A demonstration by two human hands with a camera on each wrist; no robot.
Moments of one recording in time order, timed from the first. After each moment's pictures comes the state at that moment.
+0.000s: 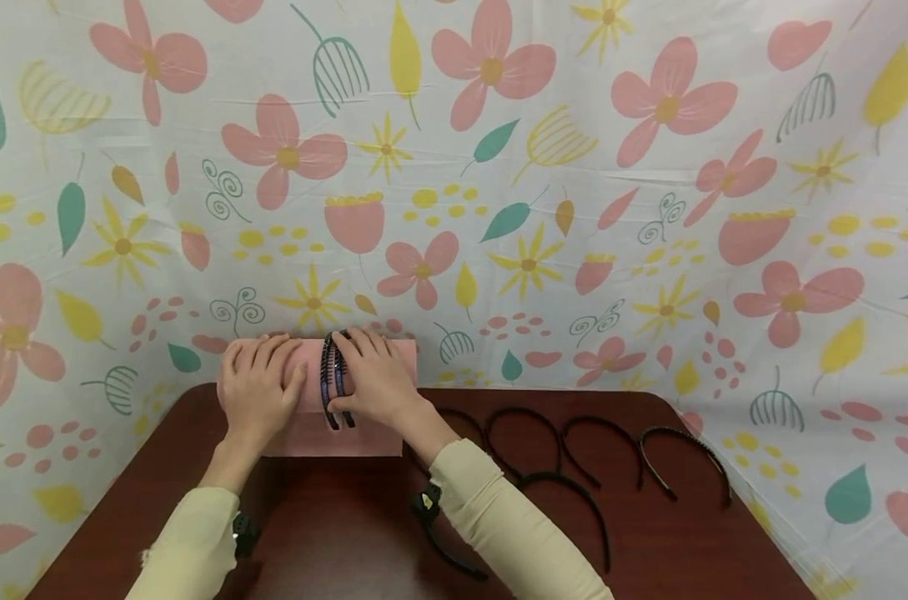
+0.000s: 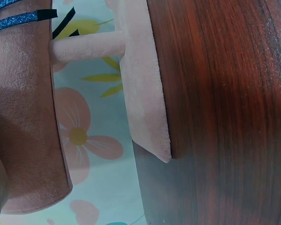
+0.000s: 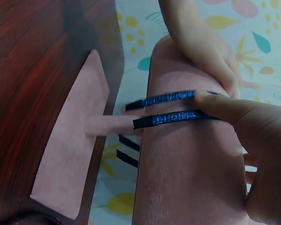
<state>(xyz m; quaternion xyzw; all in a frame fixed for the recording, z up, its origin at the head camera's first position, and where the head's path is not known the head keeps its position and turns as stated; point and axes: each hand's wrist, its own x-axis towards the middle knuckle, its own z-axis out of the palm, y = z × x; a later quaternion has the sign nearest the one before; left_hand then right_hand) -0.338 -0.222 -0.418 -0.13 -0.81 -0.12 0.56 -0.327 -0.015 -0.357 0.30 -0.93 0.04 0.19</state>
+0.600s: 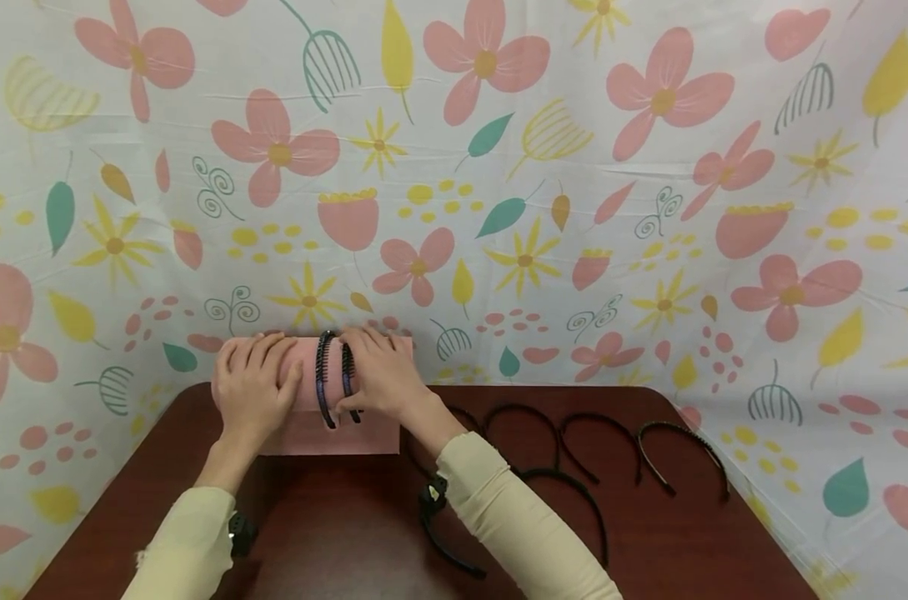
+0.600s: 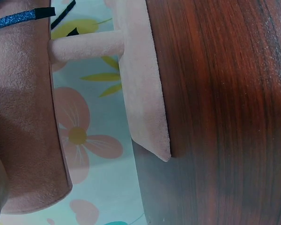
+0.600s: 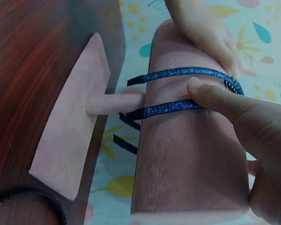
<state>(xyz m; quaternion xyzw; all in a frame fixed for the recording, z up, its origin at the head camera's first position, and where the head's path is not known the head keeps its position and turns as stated) -0.337 -0.220 -0.417 -0.13 -0.81 -0.14 0.55 -0.337 0.000 -0.358 0.32 -0.92 0.04 0.21</state>
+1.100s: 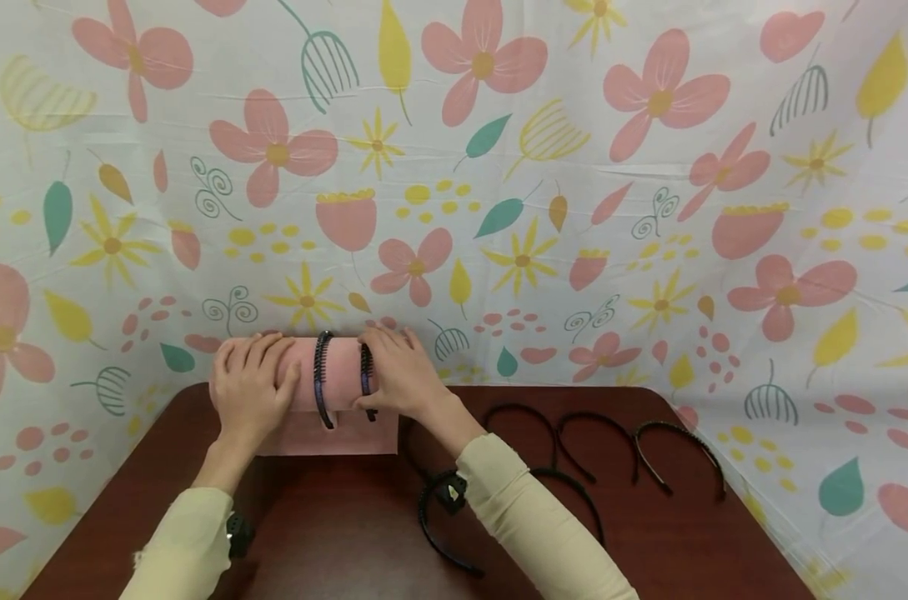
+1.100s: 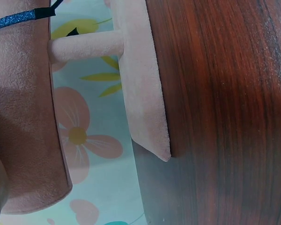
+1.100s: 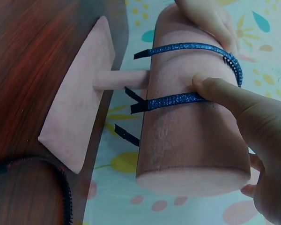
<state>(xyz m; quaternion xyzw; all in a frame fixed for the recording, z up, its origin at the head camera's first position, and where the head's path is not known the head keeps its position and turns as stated) -0.336 -0.220 -0.417 -0.13 -0.81 -0.14 0.55 -0.341 0.028 -0.359 0.33 -0.92 0.05 0.22</state>
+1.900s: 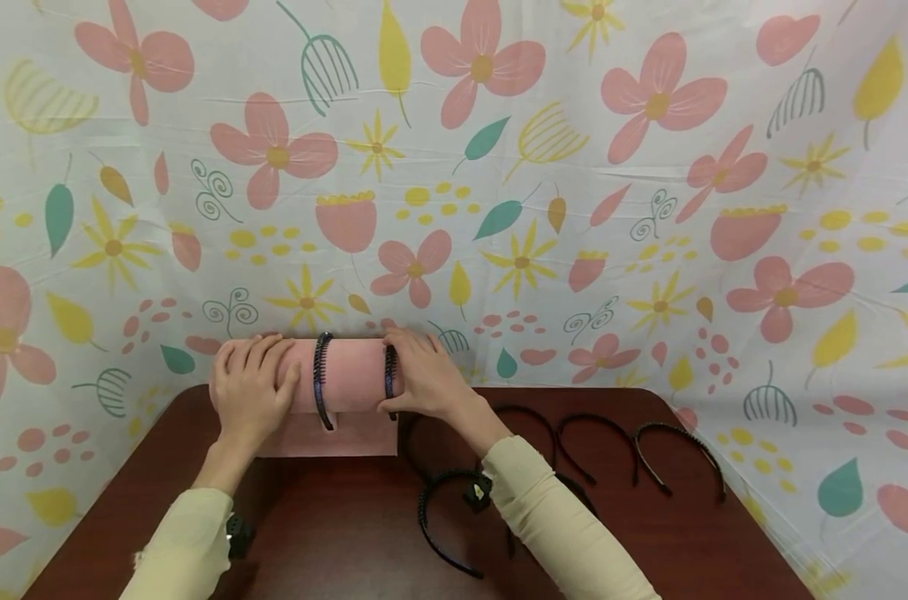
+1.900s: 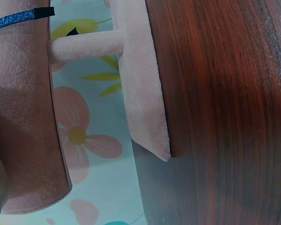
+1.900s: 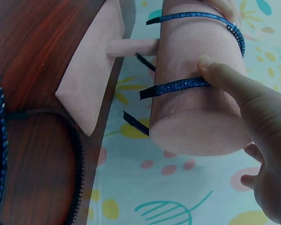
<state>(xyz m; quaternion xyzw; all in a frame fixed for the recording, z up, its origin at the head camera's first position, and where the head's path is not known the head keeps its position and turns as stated) -0.336 -0.219 -0.417 -0.13 -0.81 -0.15 0.55 -0.349 0.067 -0.366 0.35 -0.91 0.08 0.20</state>
